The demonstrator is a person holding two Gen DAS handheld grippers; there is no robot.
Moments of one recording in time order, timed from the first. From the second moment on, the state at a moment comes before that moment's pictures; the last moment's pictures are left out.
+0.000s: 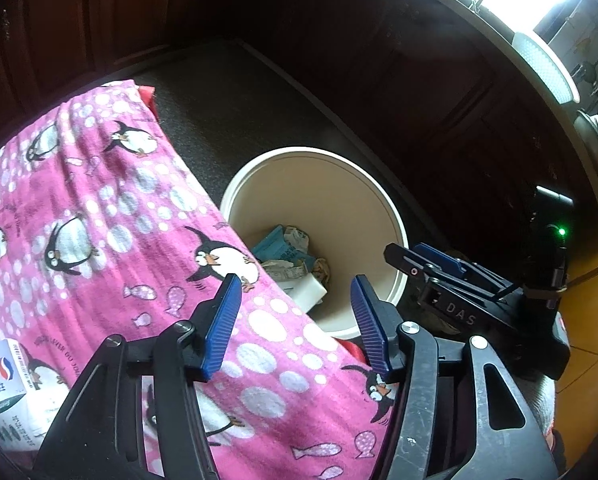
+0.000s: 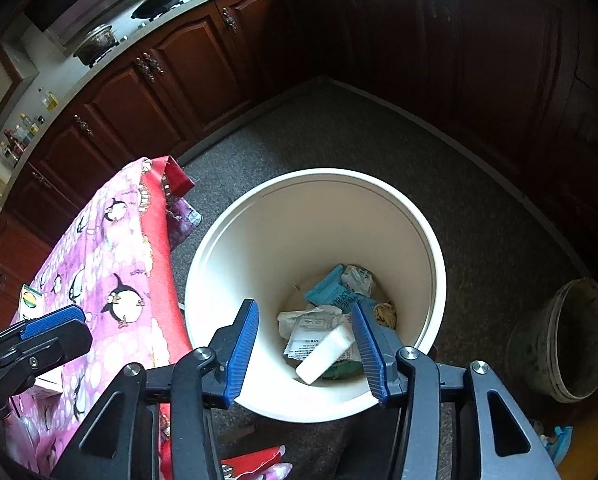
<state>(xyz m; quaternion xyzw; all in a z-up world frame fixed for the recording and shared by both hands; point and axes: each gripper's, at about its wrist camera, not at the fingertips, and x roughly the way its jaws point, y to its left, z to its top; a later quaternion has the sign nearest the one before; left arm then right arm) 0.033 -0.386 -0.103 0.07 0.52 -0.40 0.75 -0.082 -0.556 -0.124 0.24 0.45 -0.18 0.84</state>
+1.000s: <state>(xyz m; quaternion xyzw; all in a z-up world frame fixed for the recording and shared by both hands) 0.051 -0.190 -0.046 -0.02 0.50 -0.32 0.80 -0.044 -0.448 -0.054 0.18 0.41 -0.07 0.89</state>
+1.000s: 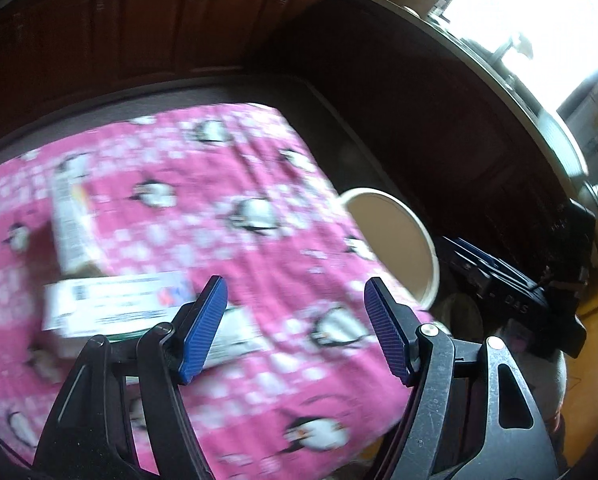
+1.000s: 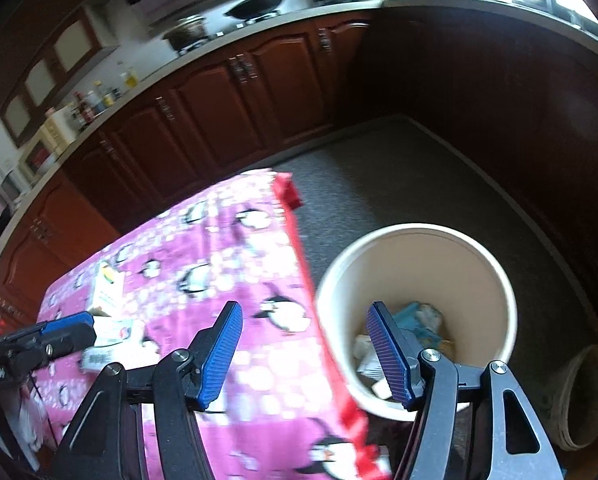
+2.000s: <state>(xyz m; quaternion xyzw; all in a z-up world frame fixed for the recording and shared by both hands) 0.101 -0.026 -0.083 -0.07 0.54 -0.15 0.82 0.038 -0.317 -0.099 0.17 0.47 0.18 0.84</state>
